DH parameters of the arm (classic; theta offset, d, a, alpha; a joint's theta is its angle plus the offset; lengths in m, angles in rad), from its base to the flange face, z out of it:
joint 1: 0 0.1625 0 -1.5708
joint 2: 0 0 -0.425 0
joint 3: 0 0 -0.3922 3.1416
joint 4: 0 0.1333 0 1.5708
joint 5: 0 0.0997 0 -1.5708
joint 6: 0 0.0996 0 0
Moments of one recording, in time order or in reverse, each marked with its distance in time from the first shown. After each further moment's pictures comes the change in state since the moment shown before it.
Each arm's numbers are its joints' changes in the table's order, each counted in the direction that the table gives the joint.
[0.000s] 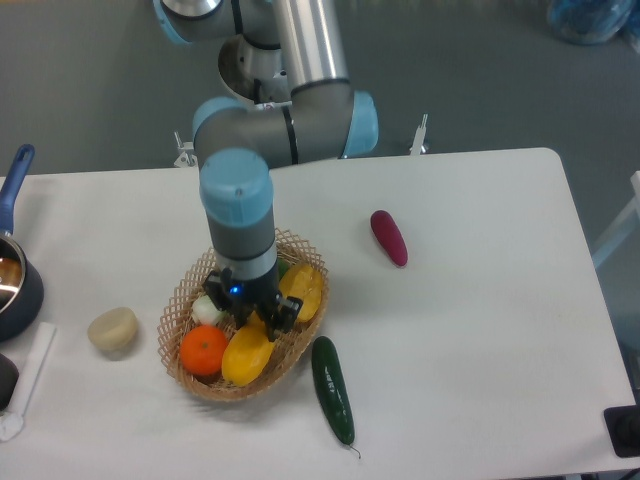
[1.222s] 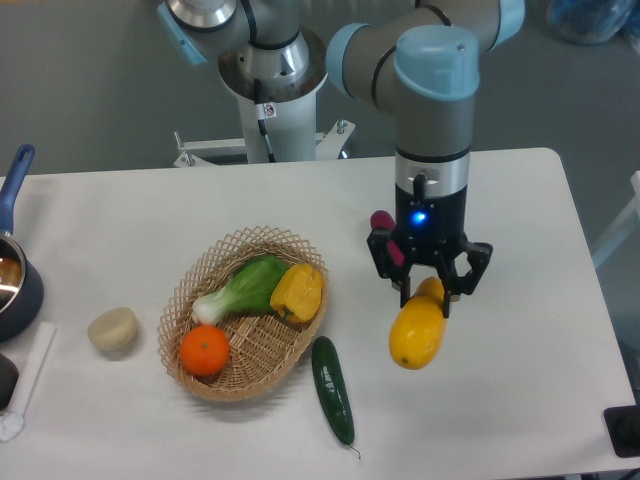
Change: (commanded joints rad) arm 0.319 0.000 -0.144 -0.002 -0.129 0.253
